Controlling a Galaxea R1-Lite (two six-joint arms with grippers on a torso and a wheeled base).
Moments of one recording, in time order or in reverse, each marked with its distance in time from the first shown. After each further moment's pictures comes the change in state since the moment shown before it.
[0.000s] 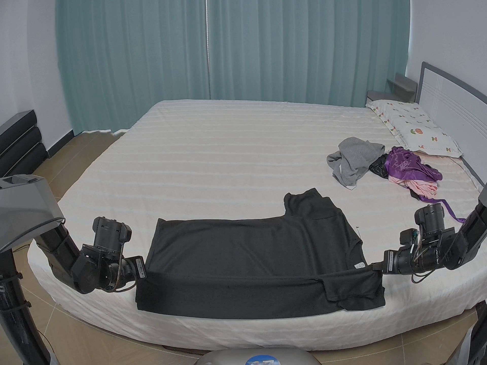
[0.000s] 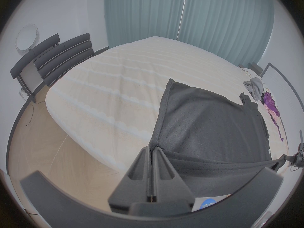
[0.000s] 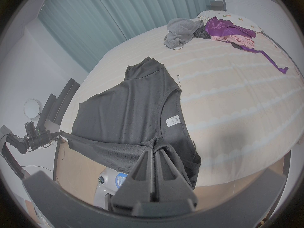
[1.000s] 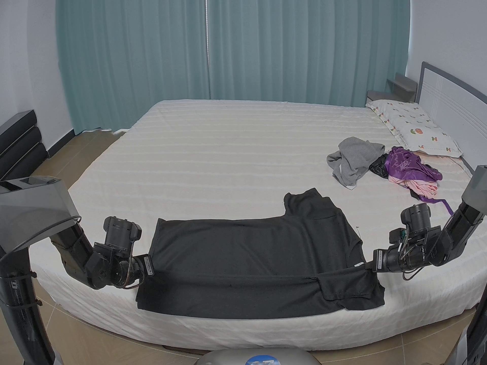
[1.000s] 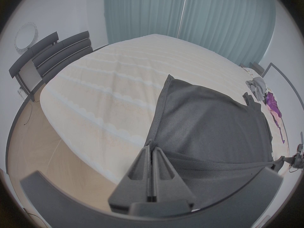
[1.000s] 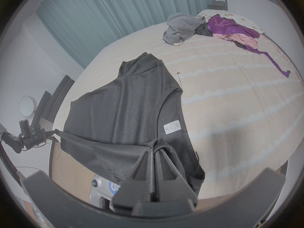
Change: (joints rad) left arm -0.008 0.100 -0.093 0.003 -0.002 -0.016; right arm 0.031 0.122 -0.103 0.000 -0.054 0.001
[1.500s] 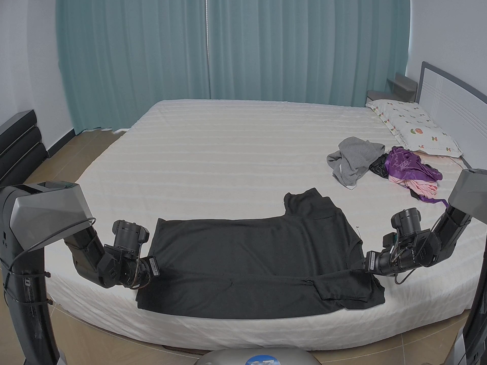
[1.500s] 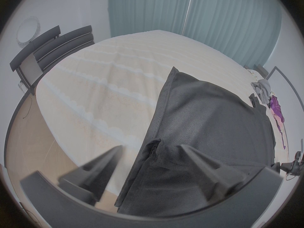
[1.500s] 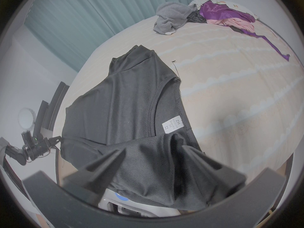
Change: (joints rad) left arm -0.001 0.106 -0.076 -0.001 -0.004 -0.047; right arm 0.013 0.104 -0.061 -0.004 -0.001 0.100
